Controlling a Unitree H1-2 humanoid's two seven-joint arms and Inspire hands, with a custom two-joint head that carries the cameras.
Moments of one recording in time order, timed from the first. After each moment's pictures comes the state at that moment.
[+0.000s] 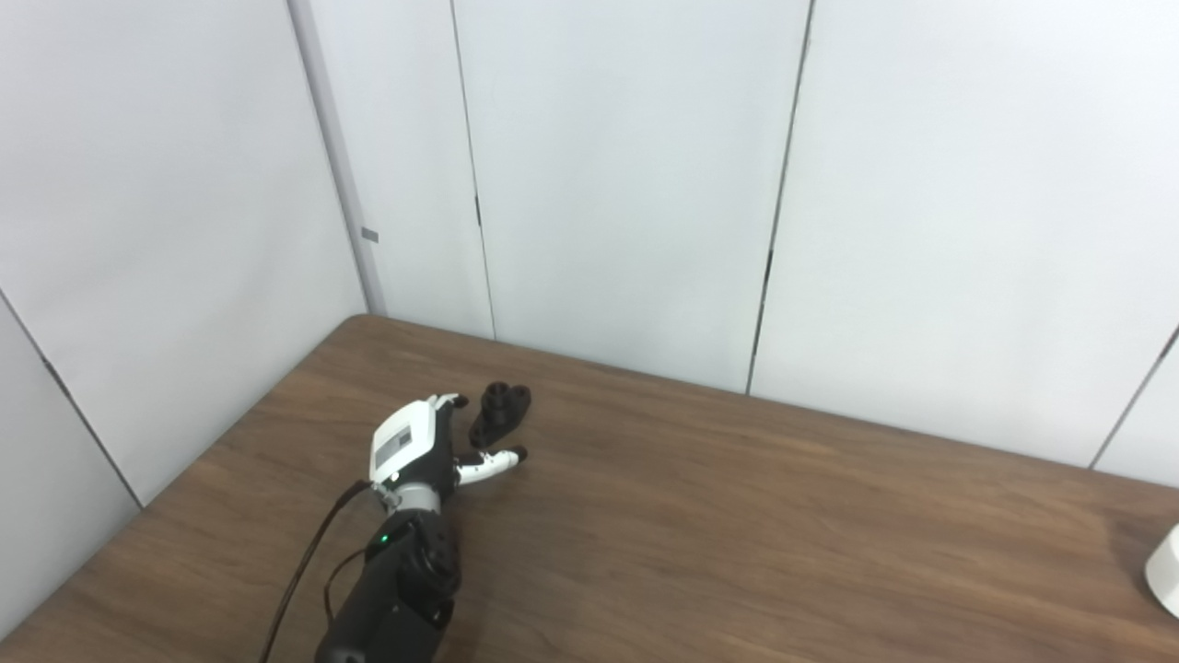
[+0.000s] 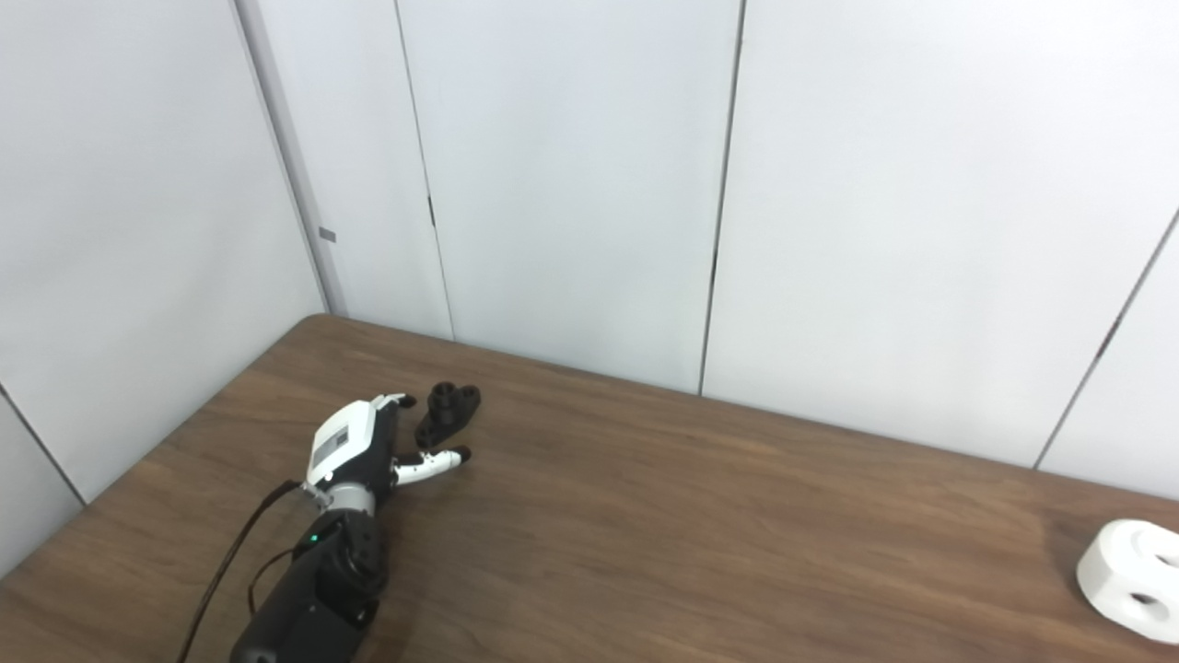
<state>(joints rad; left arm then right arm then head) -0.32 0.33 0.06 0.24 0.67 0.46 0.17 0.25 -0.20 -0.13 -0.19 0.19 -0.15 0.18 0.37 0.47</state>
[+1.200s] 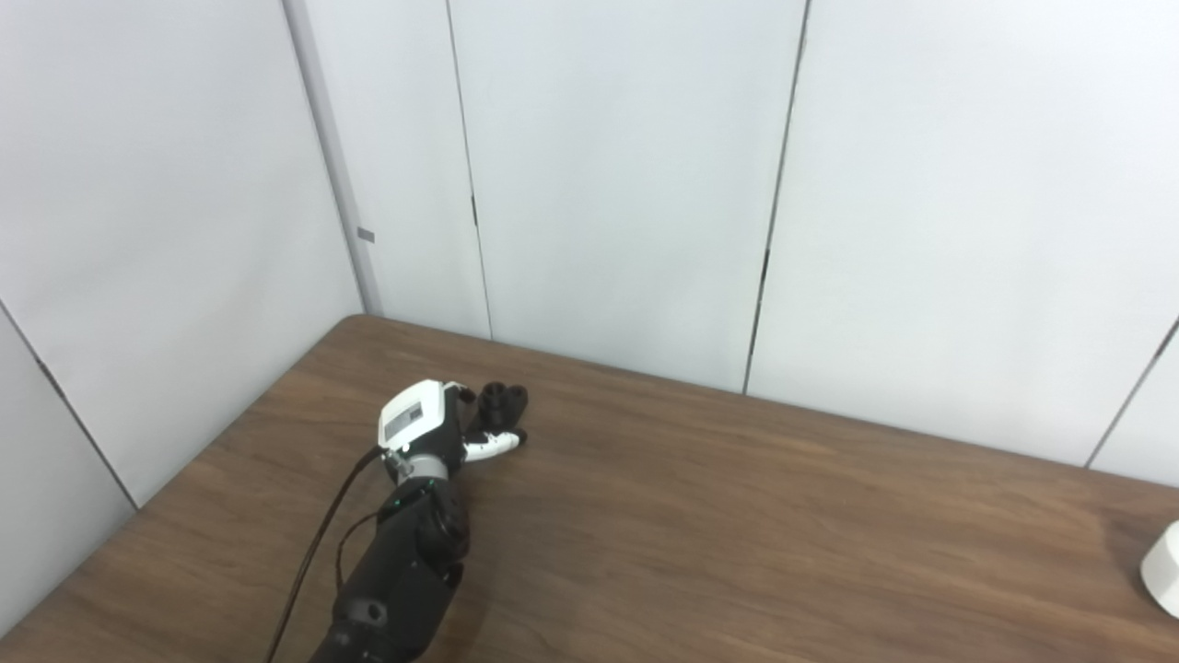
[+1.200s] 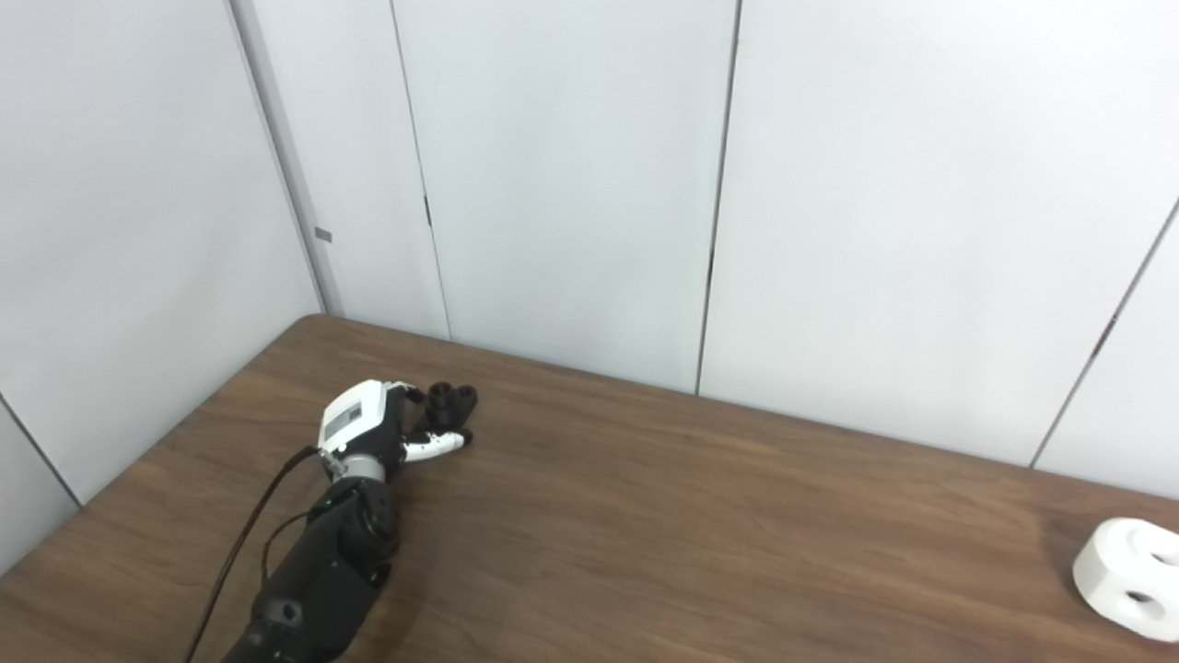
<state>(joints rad) -0.43 0.35 0.05 0.41 0.74 0.47 0.15 0.26 -0.19 -0.13 -0.20 0.18 -0.16 0.16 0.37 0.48</state>
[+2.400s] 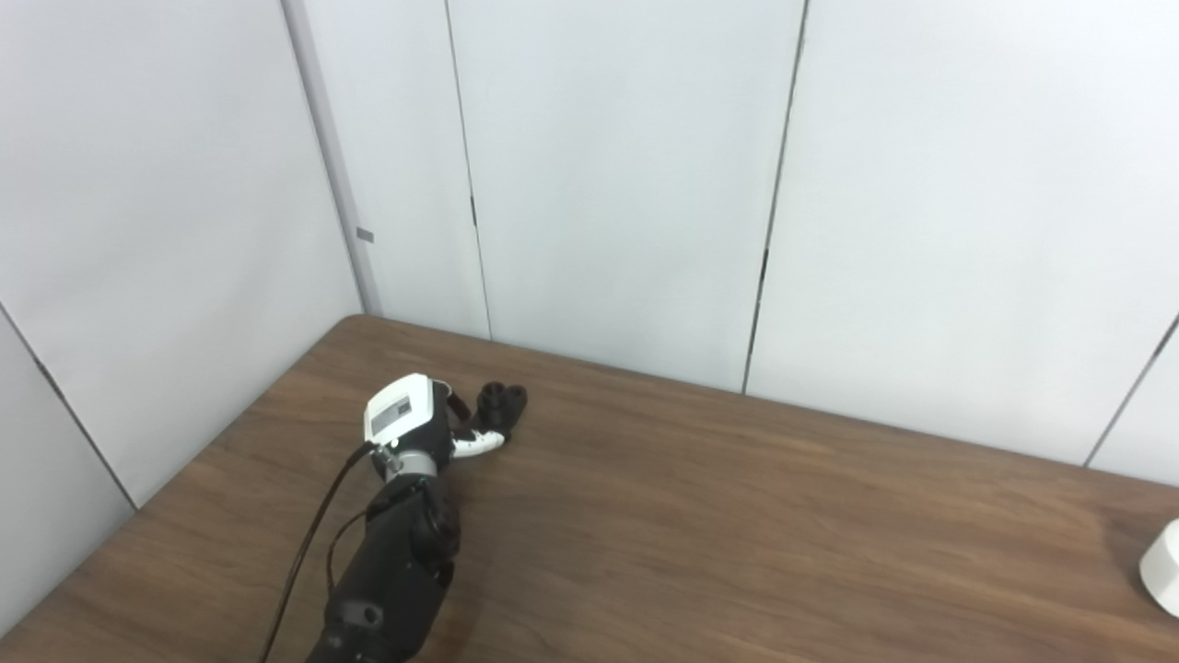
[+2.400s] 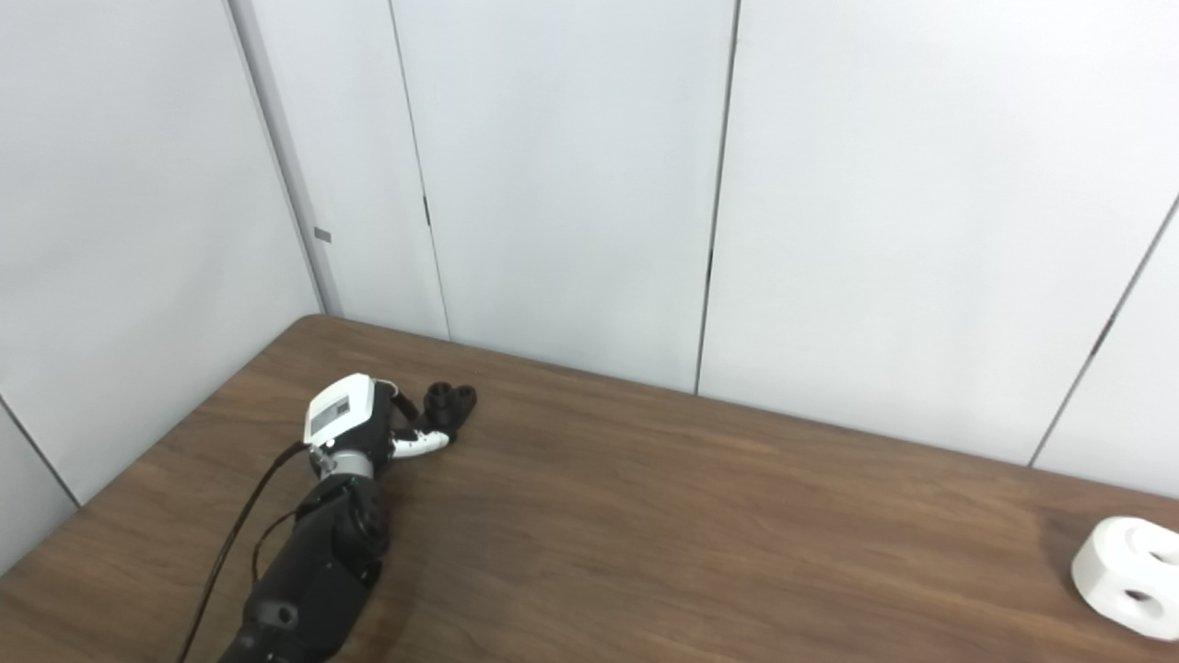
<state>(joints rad) -0.42 0.34 0.09 0.38 0.82 0.46 0.13 0.27 -0.19 -0.13 -0.22 0.18 -0.12 0.16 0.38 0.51</state>
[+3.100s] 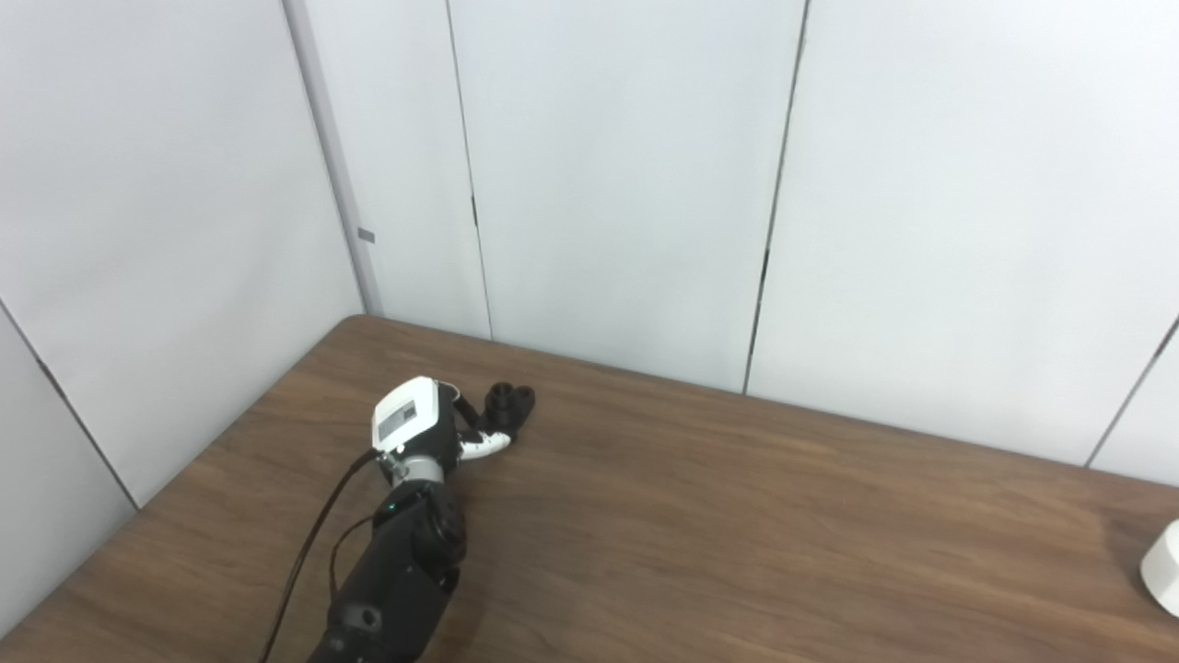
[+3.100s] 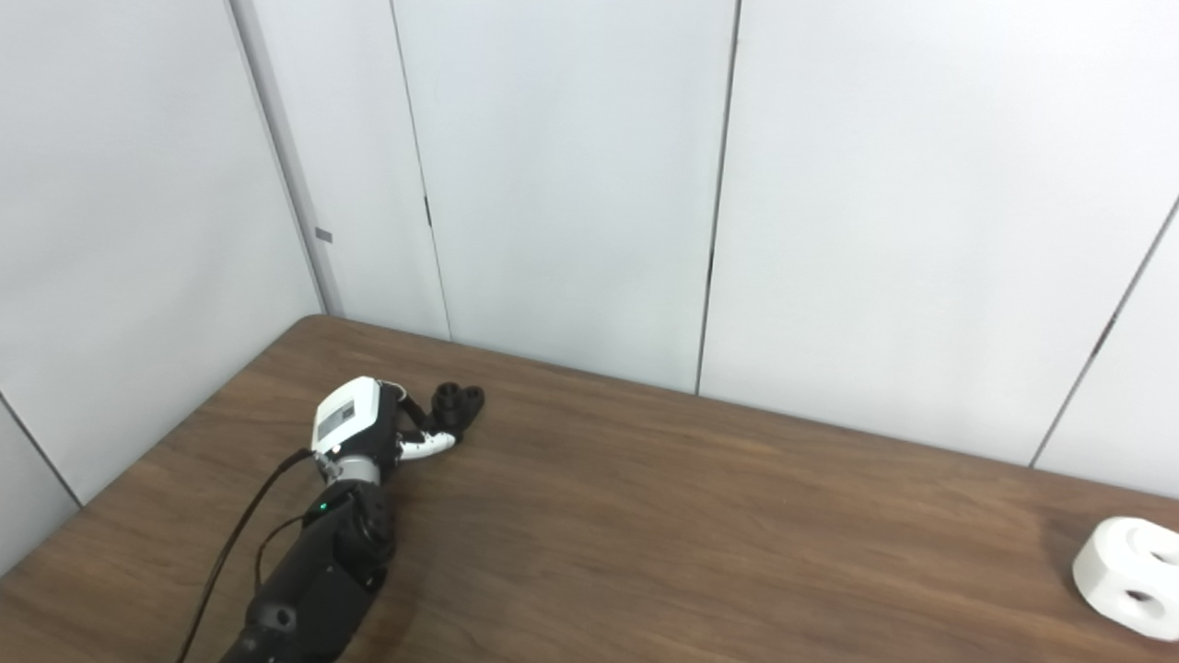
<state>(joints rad) -0.42 0.36 0.03 0.39 0.70 0.46 0.20 0.28 -0.19 -0.13 -0.22 0.19 -0.11 0.16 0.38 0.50</state>
